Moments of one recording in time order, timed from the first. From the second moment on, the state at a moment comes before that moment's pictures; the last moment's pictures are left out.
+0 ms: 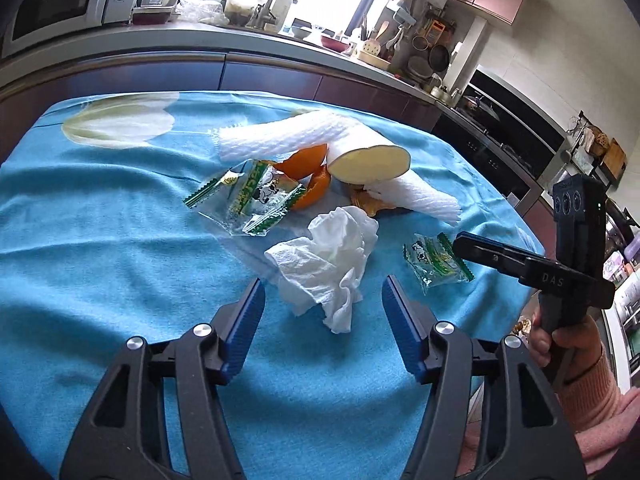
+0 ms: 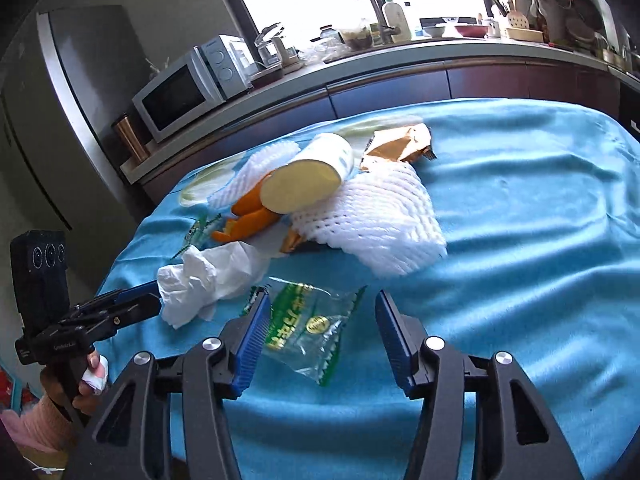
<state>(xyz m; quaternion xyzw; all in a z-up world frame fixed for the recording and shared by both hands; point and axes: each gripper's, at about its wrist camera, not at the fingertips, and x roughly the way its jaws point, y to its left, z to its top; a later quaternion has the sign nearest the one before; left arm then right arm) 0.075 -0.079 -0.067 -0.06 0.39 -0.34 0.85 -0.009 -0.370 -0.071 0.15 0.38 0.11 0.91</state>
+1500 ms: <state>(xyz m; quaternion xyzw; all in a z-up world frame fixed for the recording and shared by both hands) 0.002 0.018 -0.007 -0.10 0.31 -0.33 0.88 -0.006 -0.297 -0.033 0.17 0.34 0.26 0.89</state>
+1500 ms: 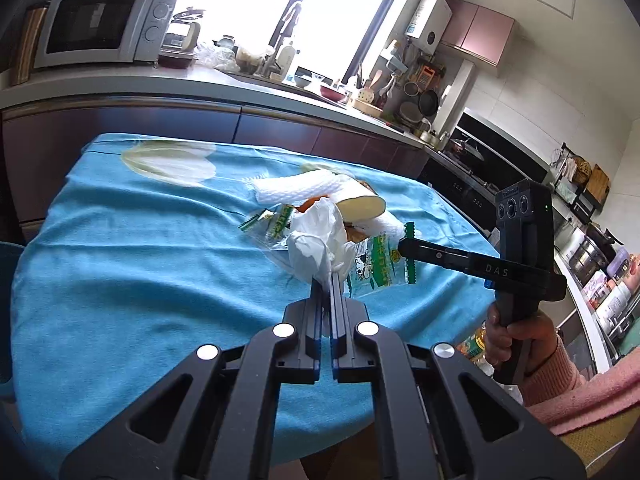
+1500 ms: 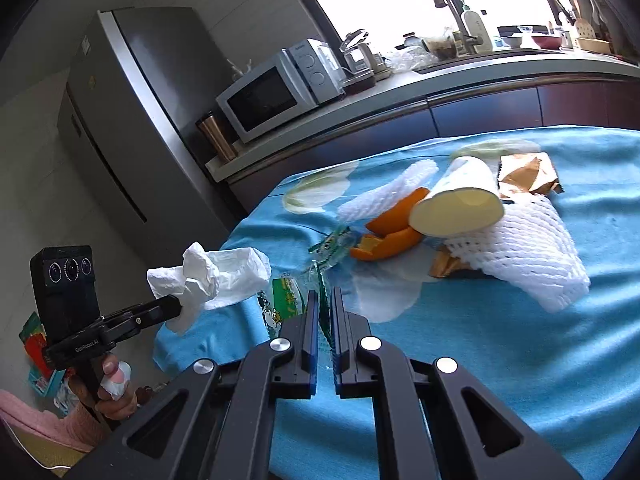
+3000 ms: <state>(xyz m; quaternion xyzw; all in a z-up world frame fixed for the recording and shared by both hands) 0.018 0.313 -0.061 -0.21 0.32 0.04 0.92 0.126 0.024 -0.029 0.02 0.40 0.45 0.80</state>
